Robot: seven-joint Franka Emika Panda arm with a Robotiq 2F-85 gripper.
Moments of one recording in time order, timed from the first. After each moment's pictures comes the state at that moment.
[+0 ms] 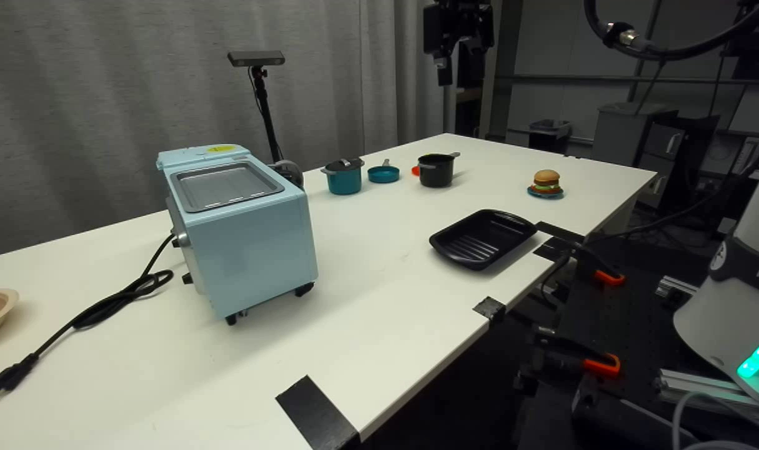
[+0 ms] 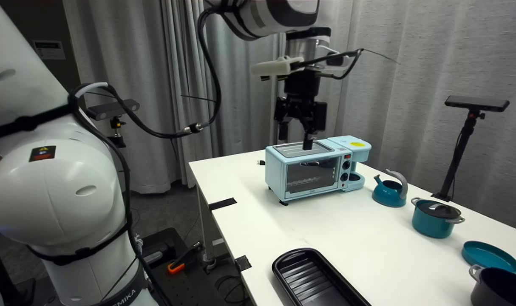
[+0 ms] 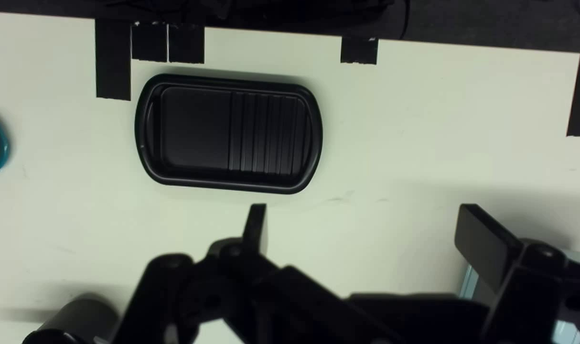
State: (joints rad) arm -0.06 -0.34 -0.03 -2.34 -0.04 1.90 0.09
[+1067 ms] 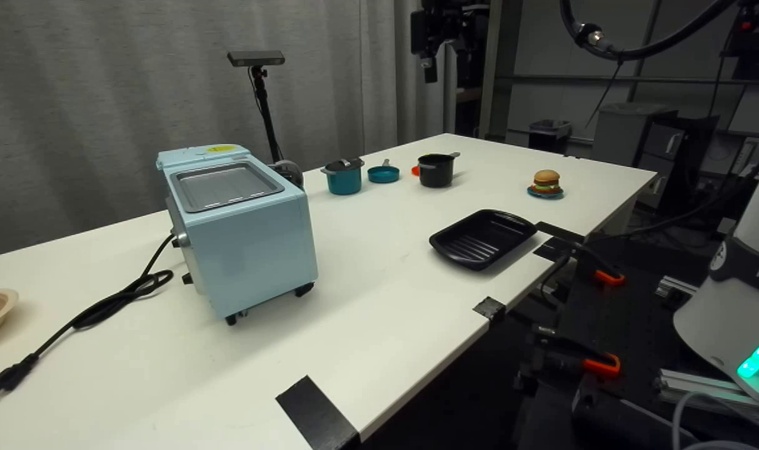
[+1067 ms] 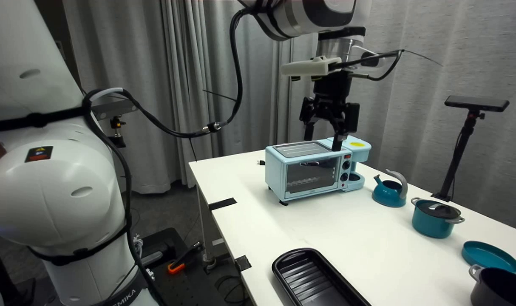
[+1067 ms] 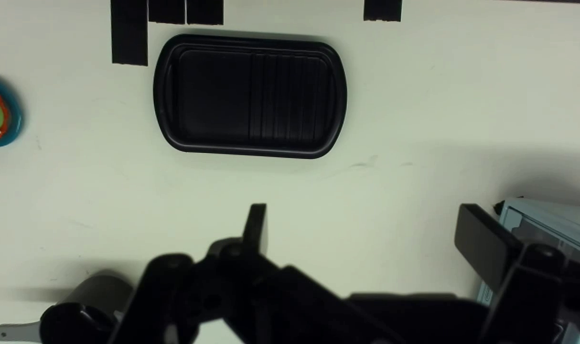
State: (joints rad) arm -0.09 -0.19 -0.08 -2.19 -0.04 1.91 0.03
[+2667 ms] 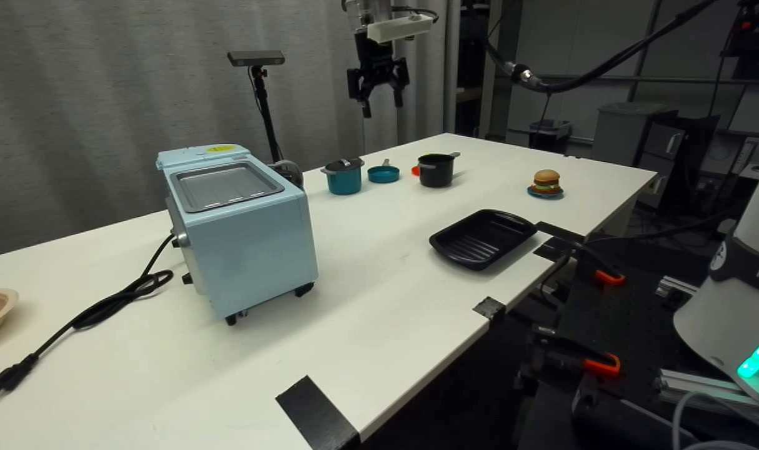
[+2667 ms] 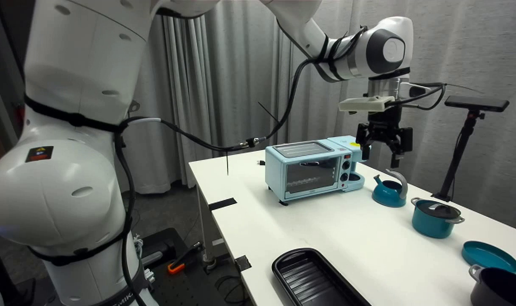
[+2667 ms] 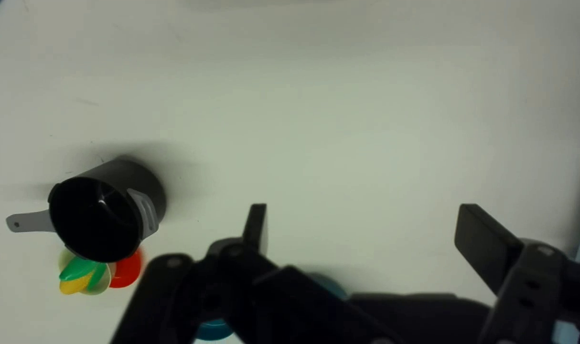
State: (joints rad) arm -0.09 0.40 -0.11 -1.64 -0.10 2.02 0.15
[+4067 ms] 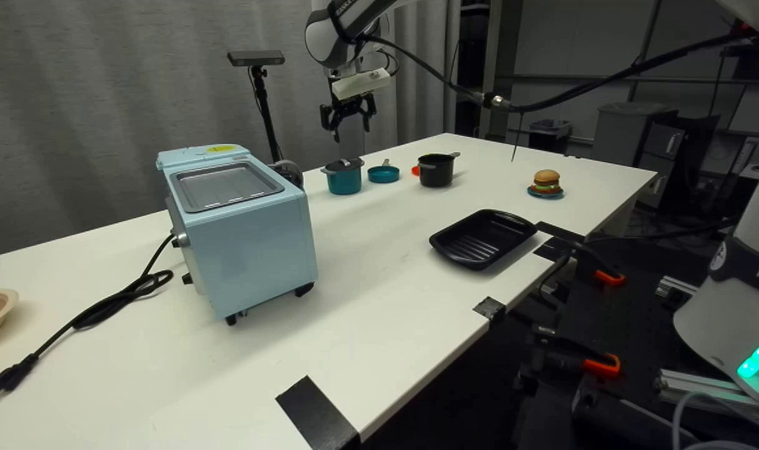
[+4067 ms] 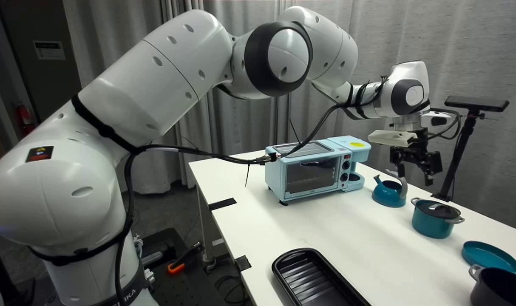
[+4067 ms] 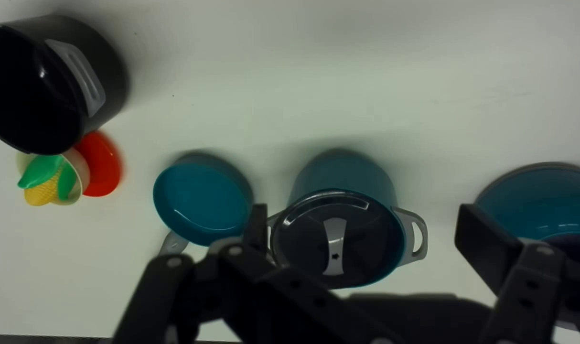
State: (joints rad) arm -0.09 0.91 -0.17 -1.06 -0.10 2.13 0.28
